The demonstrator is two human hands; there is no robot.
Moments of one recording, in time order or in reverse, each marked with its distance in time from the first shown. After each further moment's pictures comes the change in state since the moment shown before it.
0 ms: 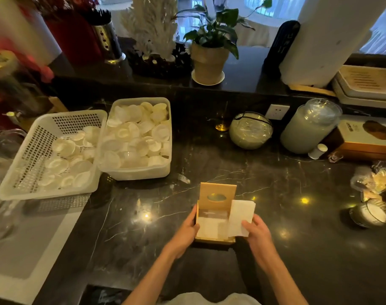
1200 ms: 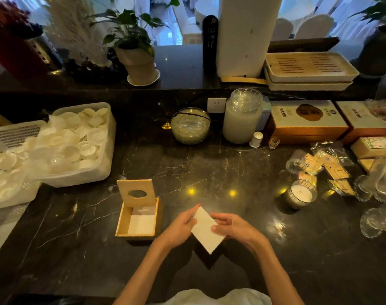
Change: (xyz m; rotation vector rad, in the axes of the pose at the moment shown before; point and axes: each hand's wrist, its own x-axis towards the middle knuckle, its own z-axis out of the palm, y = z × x) left_hand 0.031 0.047 0.221 0.482 -0.074 0.150; right_hand 0.025 -0.062 -0.200 -0.512 -0.479 0.130
